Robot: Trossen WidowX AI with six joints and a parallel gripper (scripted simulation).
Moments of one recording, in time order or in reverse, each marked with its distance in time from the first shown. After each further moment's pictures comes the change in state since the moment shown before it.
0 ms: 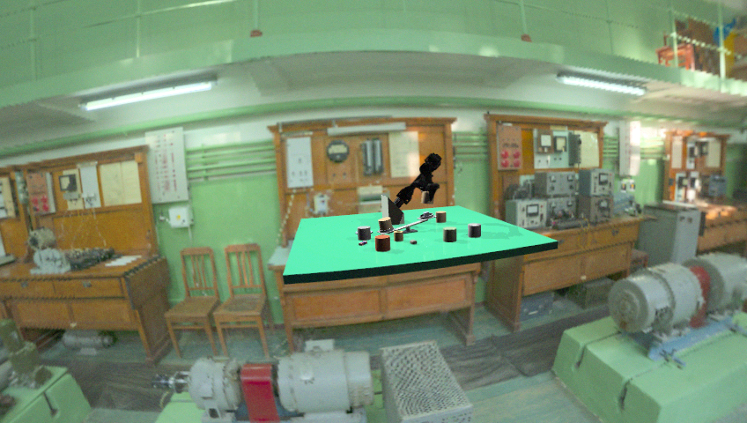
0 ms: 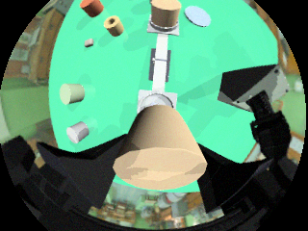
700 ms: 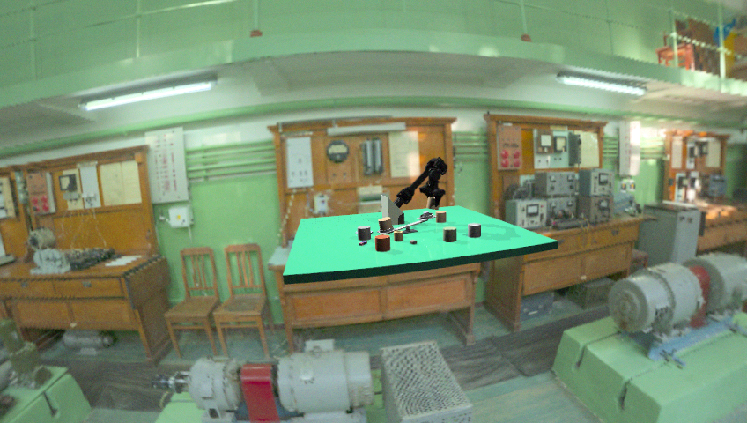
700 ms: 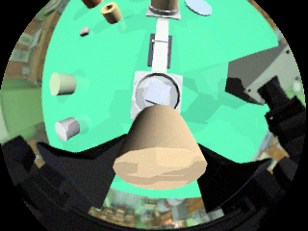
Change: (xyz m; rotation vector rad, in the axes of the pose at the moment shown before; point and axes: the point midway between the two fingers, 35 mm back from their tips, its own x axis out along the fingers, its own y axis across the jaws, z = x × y) arm 0.037 -0.003 -0.039 0.001 -0.034 -0.003
